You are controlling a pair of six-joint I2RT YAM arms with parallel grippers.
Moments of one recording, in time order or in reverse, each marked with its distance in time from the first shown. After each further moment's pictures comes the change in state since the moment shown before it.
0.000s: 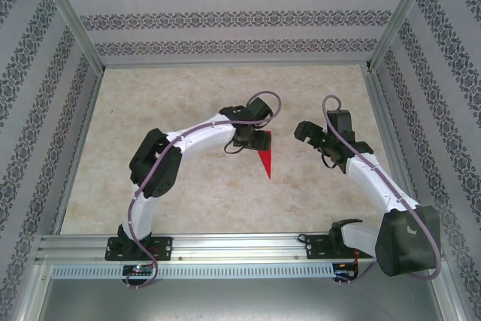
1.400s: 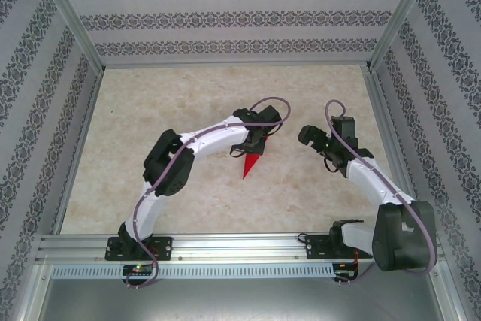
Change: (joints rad) left arm -0.030 0.051 0.072 -0.193 -0.199 -0.048; right arm -0.061 0.035 -0.094 0.150 -0.073 0.000
